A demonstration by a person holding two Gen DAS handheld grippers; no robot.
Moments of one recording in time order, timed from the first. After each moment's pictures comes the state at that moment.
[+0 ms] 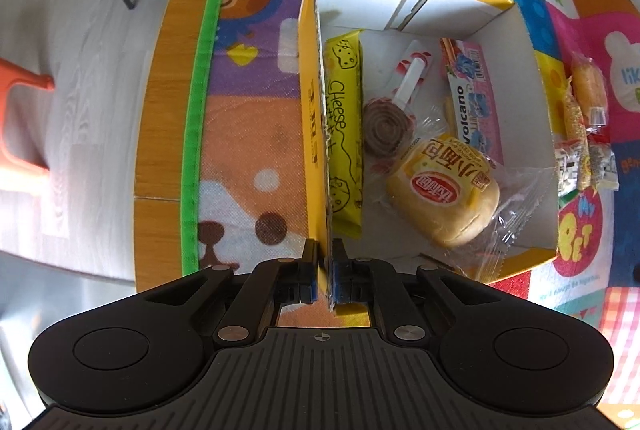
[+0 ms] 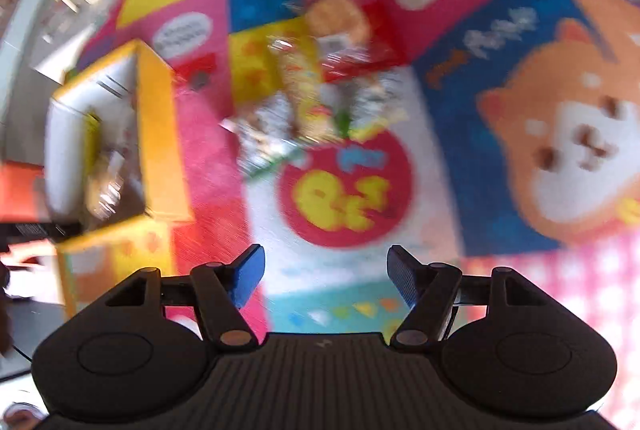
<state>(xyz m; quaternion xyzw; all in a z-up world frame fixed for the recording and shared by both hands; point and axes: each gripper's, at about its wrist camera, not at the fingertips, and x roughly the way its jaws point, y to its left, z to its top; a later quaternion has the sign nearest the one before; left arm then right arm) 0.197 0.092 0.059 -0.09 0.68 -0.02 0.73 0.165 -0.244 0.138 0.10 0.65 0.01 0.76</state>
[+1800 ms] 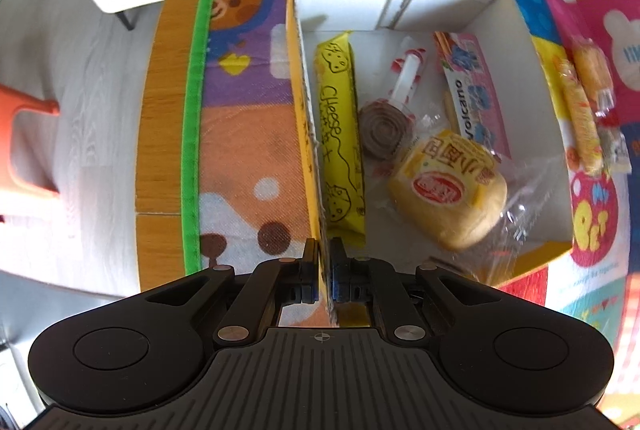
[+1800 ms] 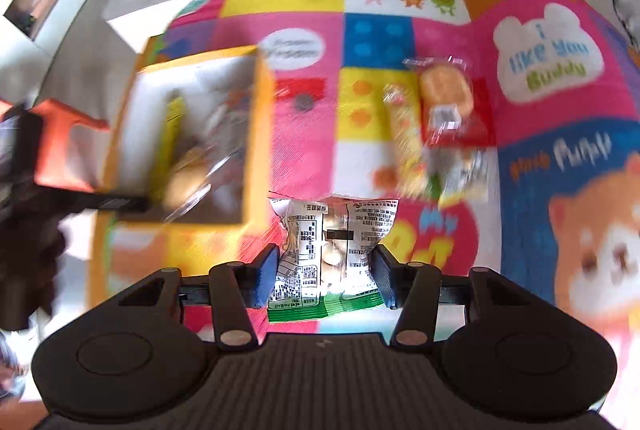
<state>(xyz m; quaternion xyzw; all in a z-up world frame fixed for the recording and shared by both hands) 0.194 0.082 0.054 -0.05 0.67 -0.03 0.74 0.147 -0.180 0.203 0.00 0.64 0.09 0.77</state>
